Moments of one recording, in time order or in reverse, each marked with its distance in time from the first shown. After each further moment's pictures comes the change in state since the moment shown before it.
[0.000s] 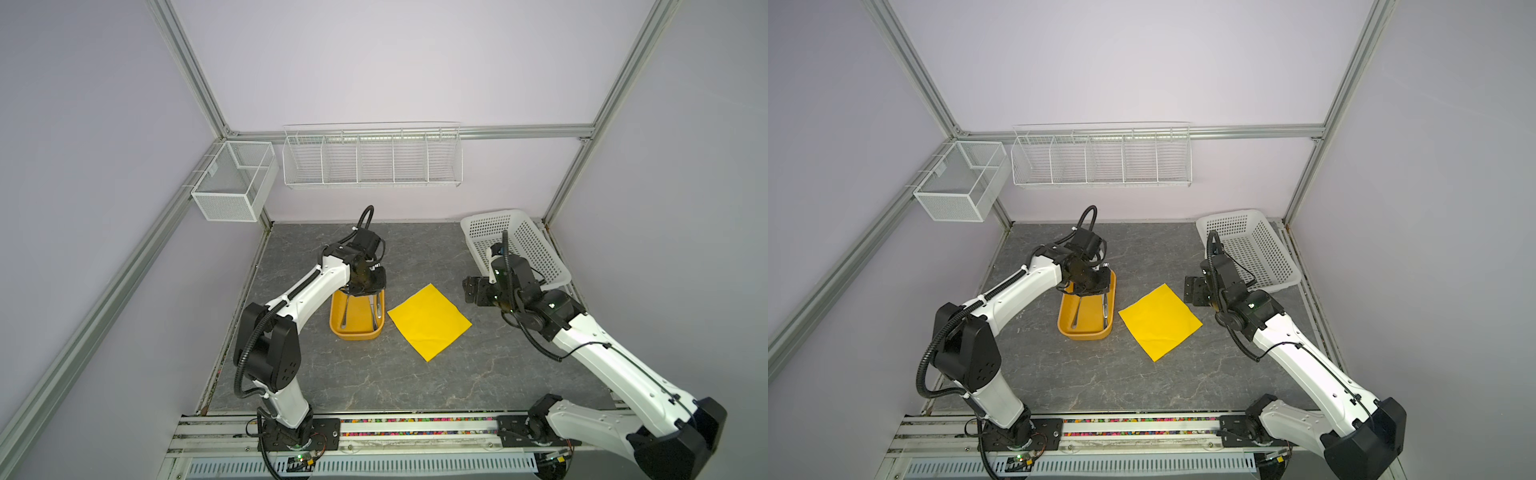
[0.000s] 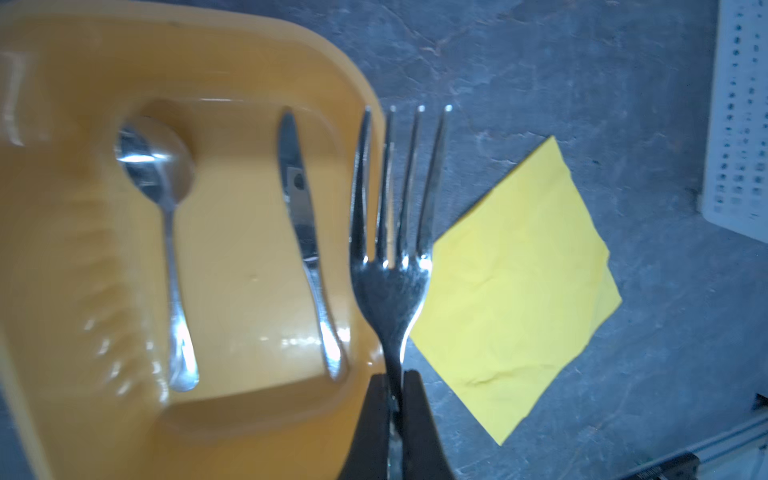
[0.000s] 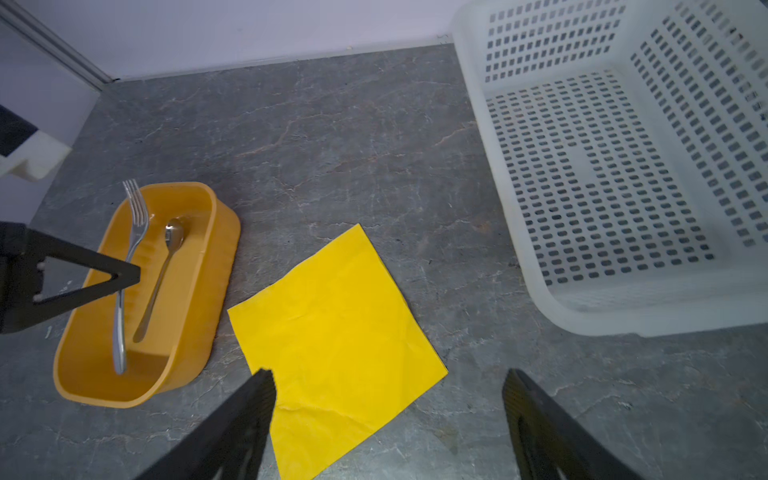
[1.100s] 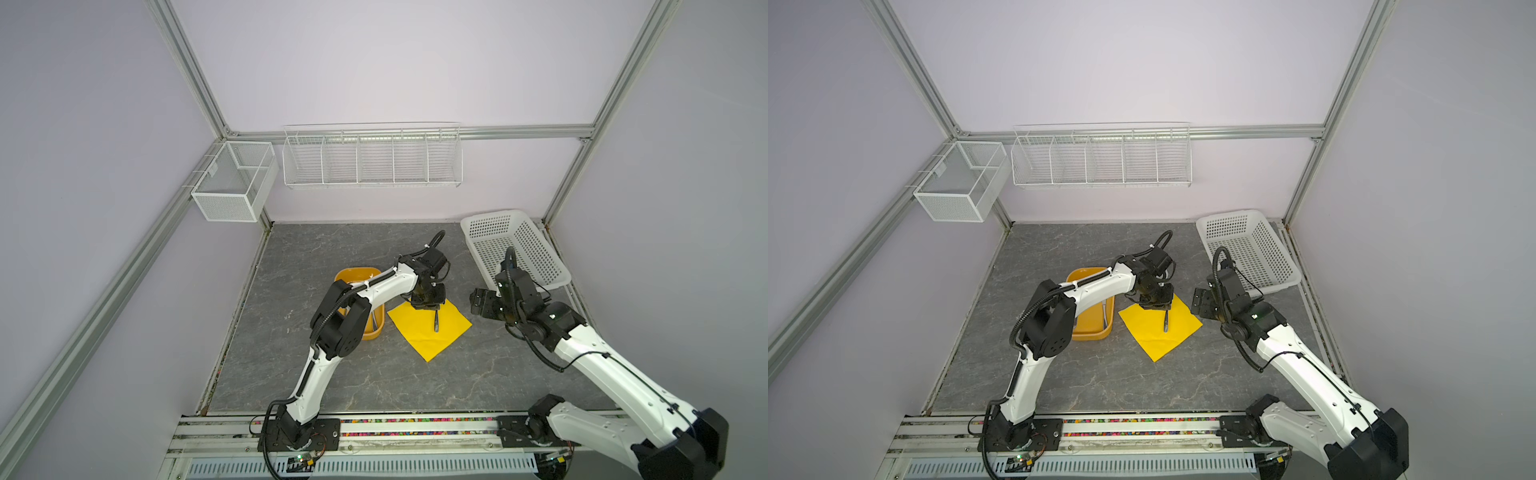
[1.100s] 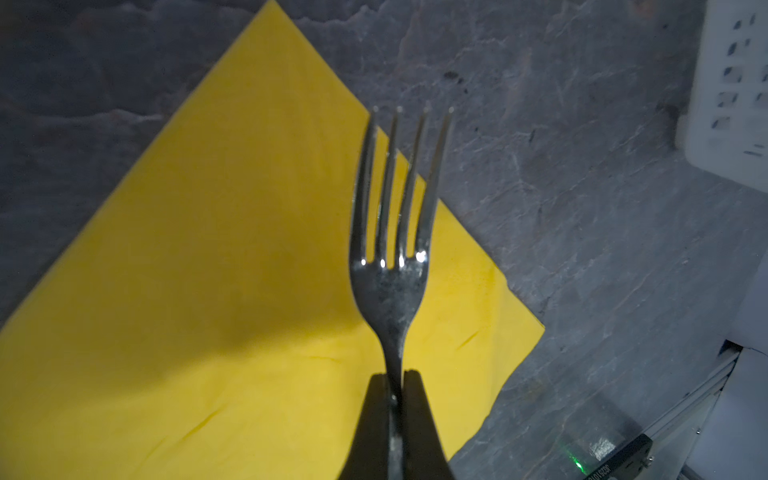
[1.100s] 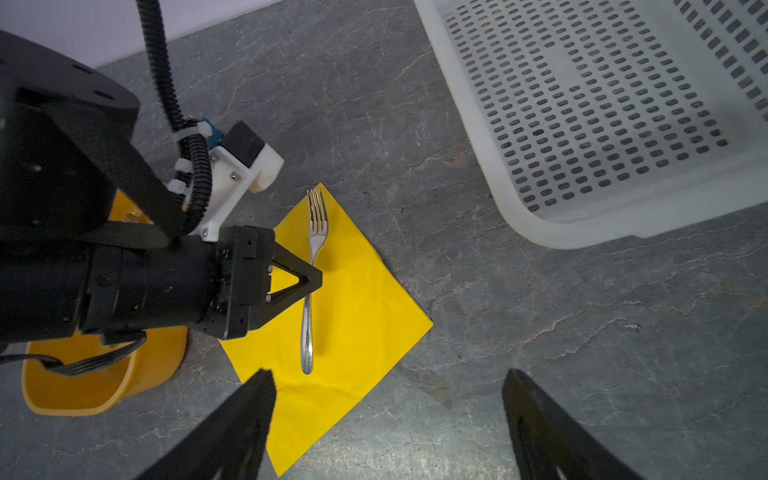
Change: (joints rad) left arm -0.276 0.507 0.349 0.106 0.109 -0.155; right arm -0.033 -0.066 -0.153 0.004 -0.027 0.127
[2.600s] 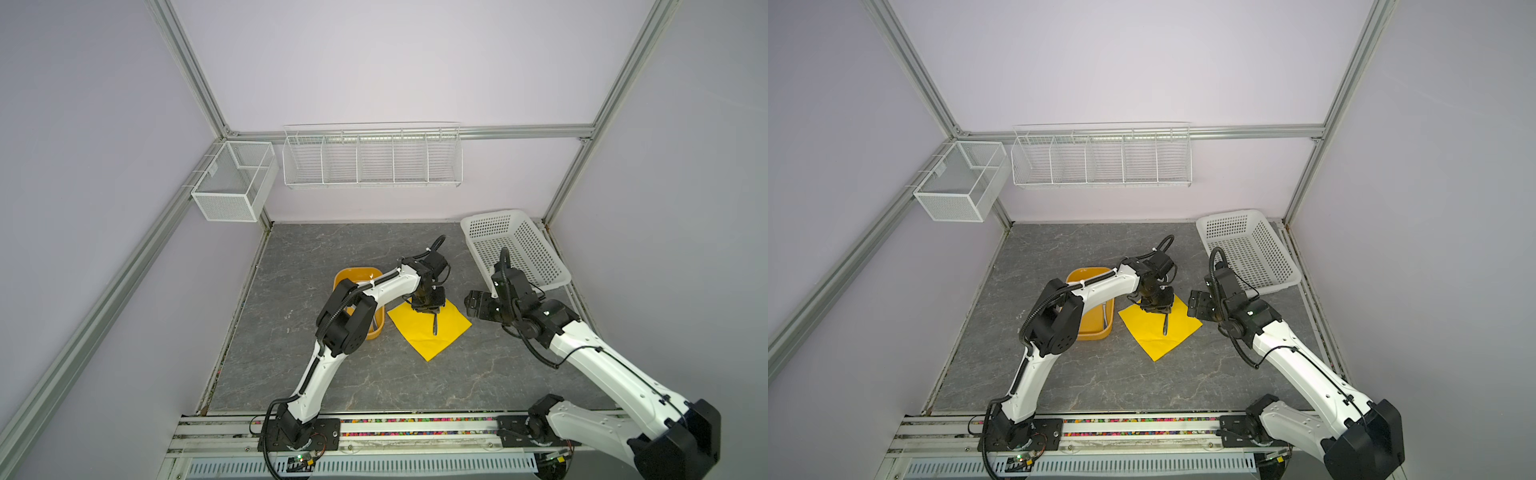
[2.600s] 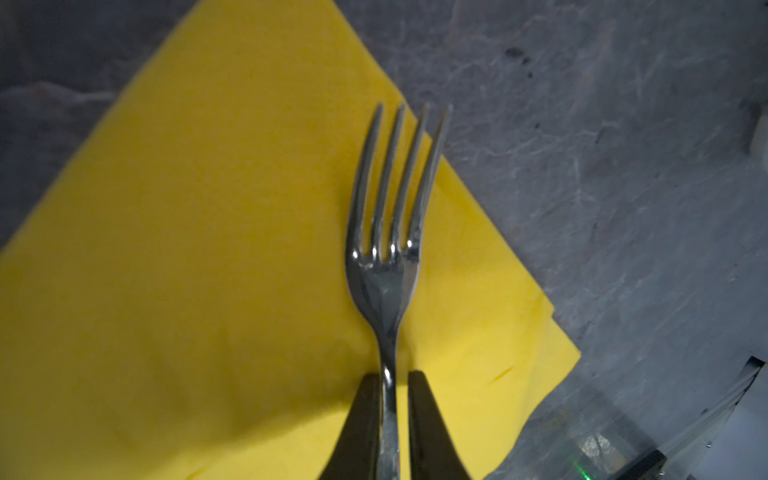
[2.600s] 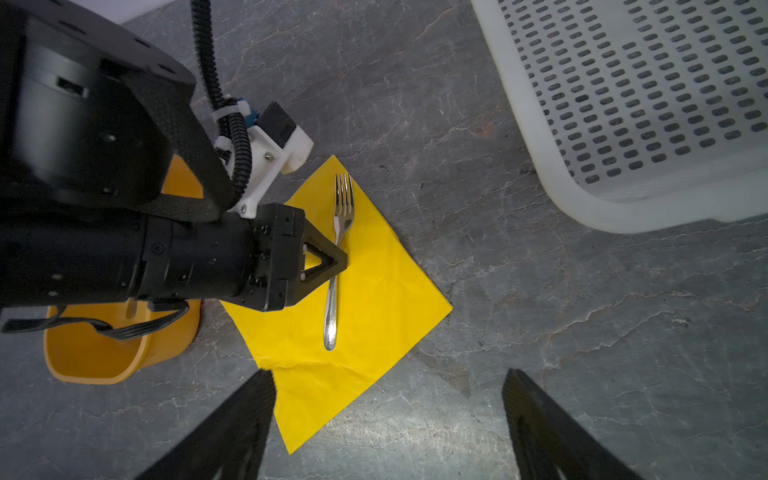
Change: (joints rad) left arm 0.000 0.052 0.025 -0.010 0.011 -0.021; right arm -0.006 0.038 -0.005 0.008 -0.087 -0.001
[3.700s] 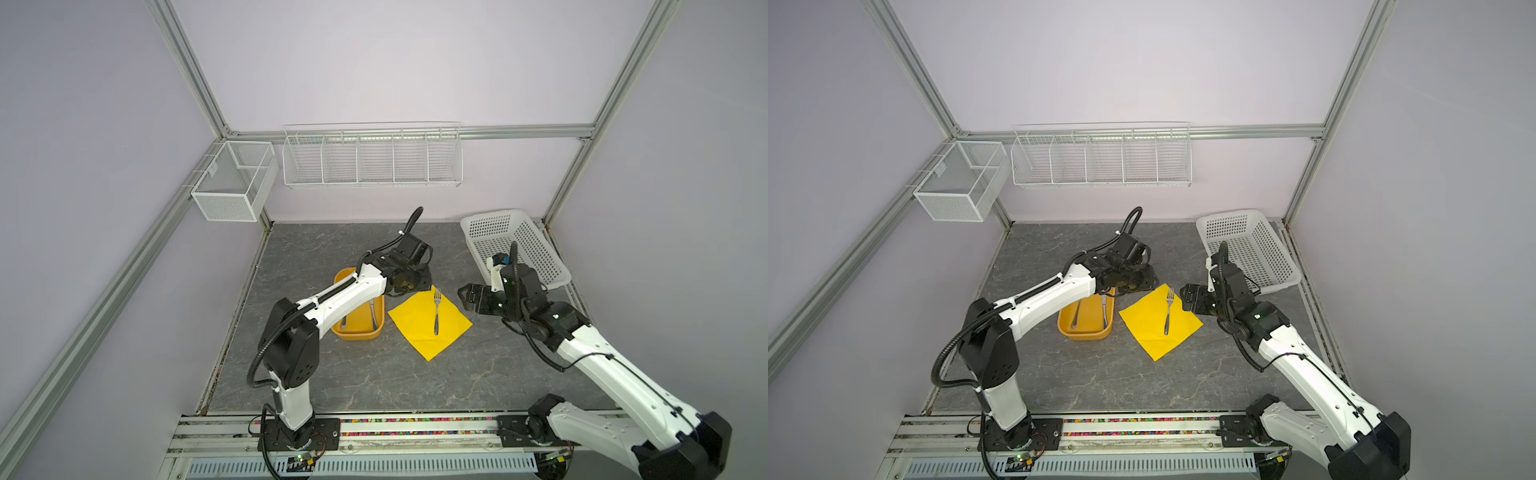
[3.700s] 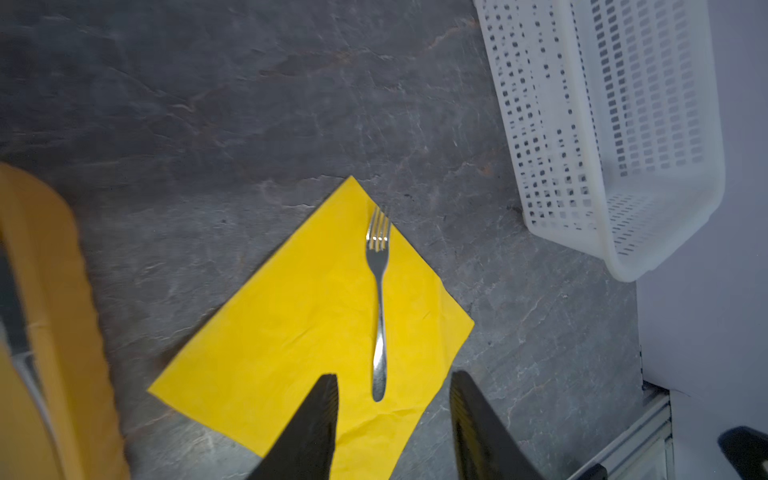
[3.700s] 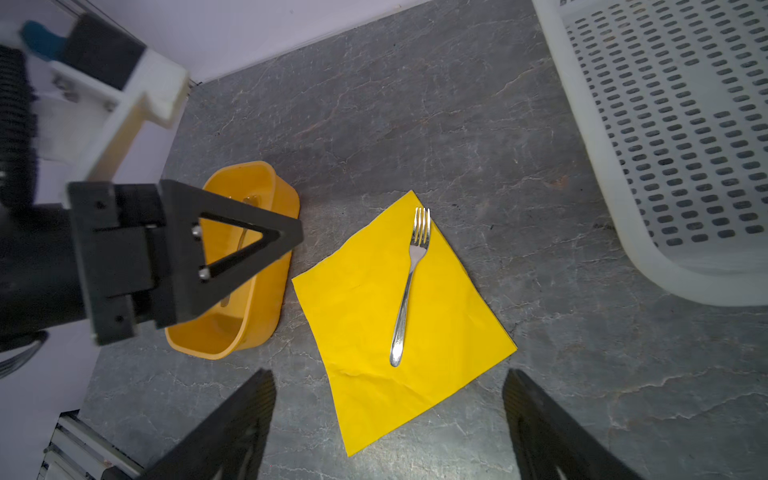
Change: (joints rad) left arm 0.064 -0.520 -0.340 0.177 -0.211 -0.008; right arm 0.003 -0.029 0.023 0.108 -0.128 -0.045
